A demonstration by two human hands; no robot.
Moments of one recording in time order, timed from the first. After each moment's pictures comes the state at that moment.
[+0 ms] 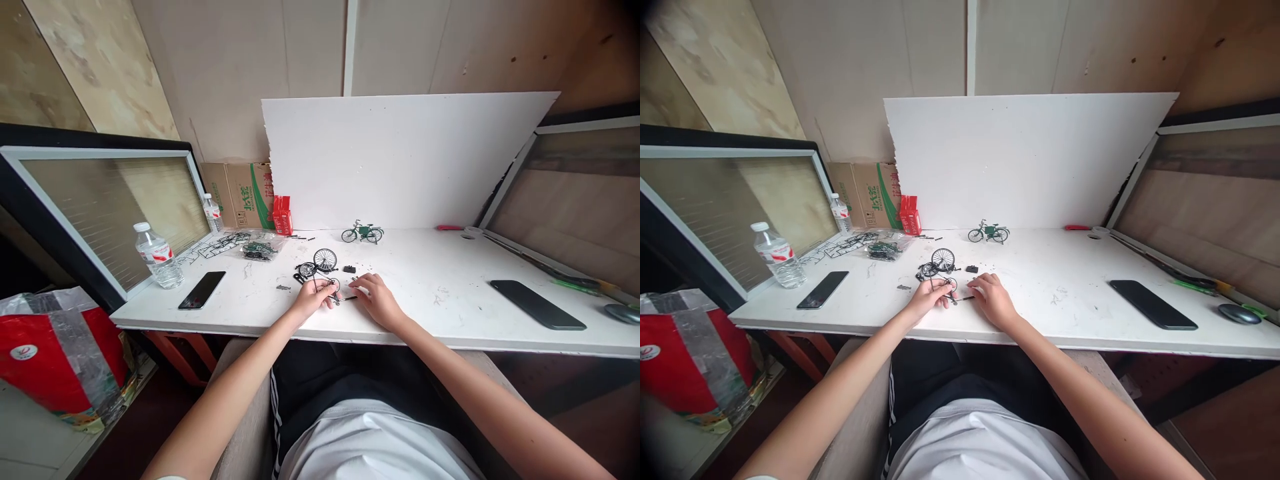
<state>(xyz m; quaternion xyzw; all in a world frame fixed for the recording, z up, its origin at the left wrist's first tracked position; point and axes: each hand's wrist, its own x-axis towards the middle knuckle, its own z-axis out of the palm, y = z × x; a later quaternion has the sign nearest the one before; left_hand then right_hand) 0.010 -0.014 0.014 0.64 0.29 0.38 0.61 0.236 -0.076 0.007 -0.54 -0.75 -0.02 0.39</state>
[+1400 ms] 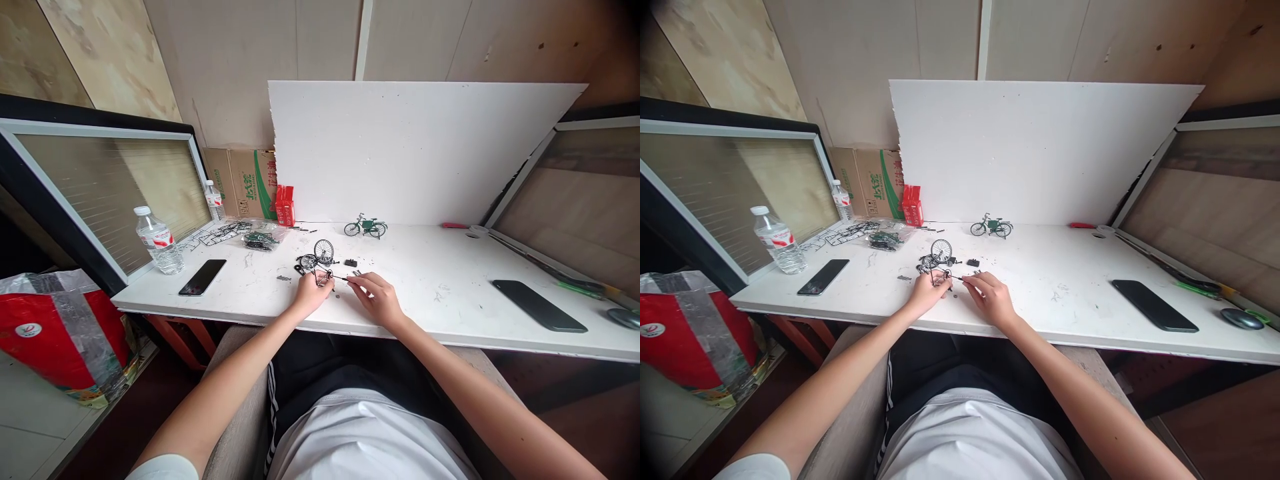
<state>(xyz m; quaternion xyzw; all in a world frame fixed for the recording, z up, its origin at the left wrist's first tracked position) 0.014 -0.014 -0.001 0.68 0.39 0.44 0.43 0.221 -0.086 0.009 -0.46 -0.75 -0.05 0.46</state>
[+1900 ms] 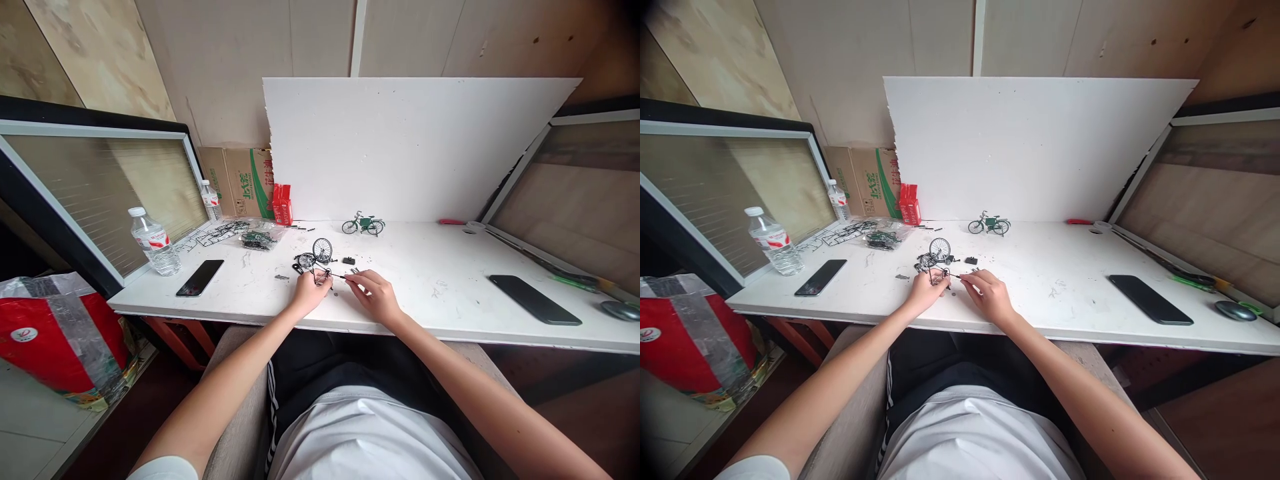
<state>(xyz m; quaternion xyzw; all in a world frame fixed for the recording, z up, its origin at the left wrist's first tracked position) 0.014 -0.017 0.005 0.70 0.39 0.43 0.41 0.220 -0.086 0.009 -0.46 -0.76 -0.05 0.46</state>
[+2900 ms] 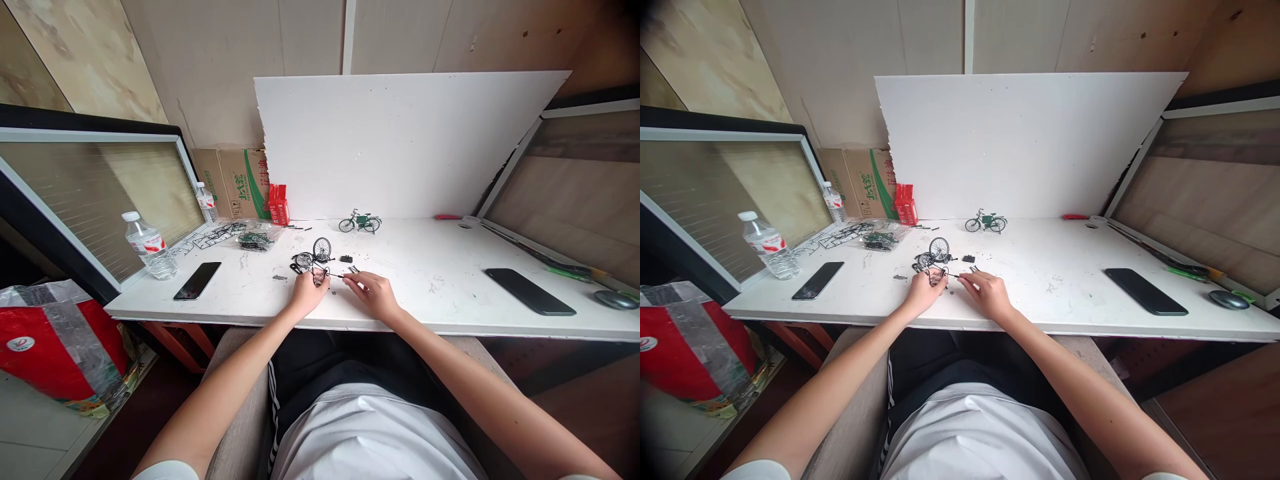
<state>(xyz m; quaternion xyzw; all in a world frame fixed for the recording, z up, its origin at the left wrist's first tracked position) 0.014 -0.014 -0.002 0.74 0.41 0.43 0.32 0.222 -0.083 0.005 -0.46 -0.76 -0.11 0.45</state>
